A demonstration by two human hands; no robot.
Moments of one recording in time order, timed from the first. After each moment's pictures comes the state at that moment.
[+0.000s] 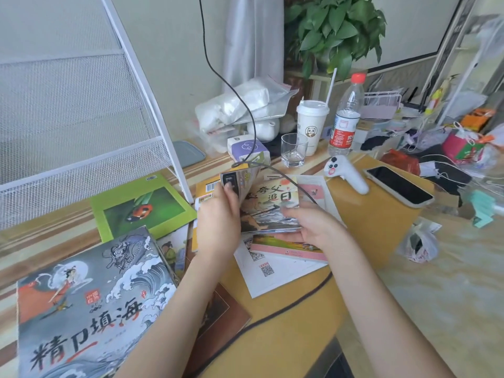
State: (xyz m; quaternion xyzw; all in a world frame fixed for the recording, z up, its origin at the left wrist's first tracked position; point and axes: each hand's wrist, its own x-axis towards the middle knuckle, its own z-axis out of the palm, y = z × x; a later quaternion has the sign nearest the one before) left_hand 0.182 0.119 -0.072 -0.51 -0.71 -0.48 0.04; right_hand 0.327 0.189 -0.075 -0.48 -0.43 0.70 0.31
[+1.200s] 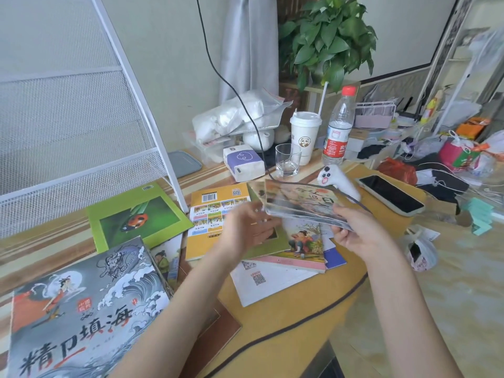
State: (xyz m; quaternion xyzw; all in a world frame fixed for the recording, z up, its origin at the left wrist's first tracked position) left_hand 0.208 0.137 -0.060 -0.37 -0.52 -0.50 -0.59; right_hand 0.404 0.202 -0.066 -0.53 -0.32 0.66 0.43
